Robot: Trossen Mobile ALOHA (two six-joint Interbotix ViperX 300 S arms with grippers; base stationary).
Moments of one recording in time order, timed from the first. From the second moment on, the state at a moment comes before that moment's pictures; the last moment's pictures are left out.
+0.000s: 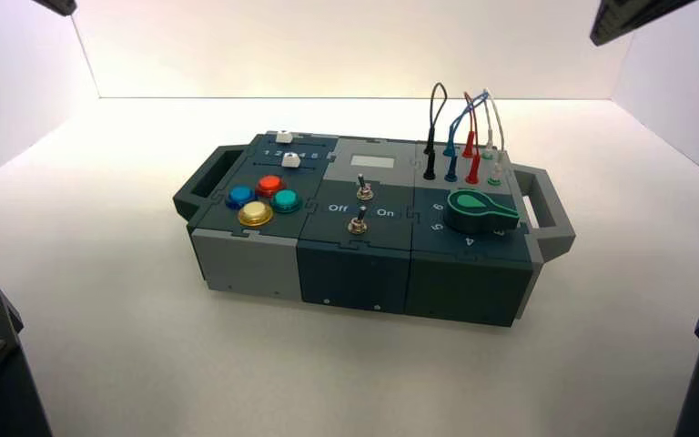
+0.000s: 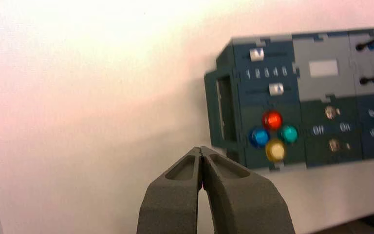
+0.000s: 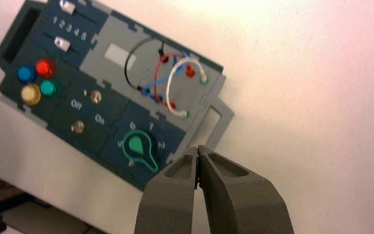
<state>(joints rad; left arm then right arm) -0.15 -0.63 0.79 -0.16 0.99 0.15 0.36 -0.71 0.88 0.09 0.91 0.00</state>
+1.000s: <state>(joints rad) -0.36 0.25 0.24 -0.16 0.80 0.28 0.37 0.10 0.52 0.15 0.67 0.01</state>
